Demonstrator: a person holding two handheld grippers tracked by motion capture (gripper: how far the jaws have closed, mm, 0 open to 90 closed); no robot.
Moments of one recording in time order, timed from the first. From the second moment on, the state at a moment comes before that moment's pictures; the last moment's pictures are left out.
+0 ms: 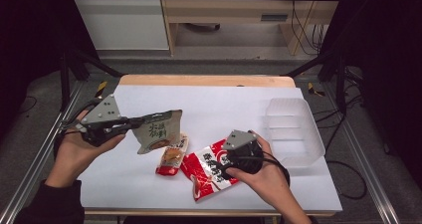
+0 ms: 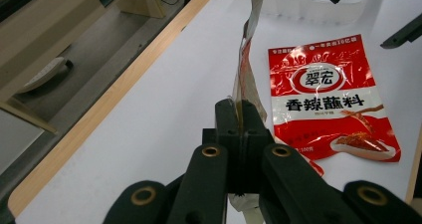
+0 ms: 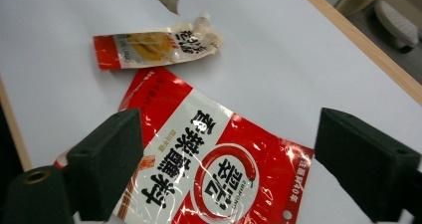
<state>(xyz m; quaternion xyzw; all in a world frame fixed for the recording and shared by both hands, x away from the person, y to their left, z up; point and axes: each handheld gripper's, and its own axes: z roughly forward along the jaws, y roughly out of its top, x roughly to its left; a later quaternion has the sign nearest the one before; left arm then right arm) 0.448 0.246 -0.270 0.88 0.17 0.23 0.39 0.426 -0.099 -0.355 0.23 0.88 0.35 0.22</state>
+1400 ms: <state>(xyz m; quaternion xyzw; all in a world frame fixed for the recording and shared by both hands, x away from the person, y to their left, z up) 0.465 0.140 -0.290 0.91 0.06 0.17 0.38 0.479 -0.076 -0.300 0.07 0.95 0.24 0.19</state>
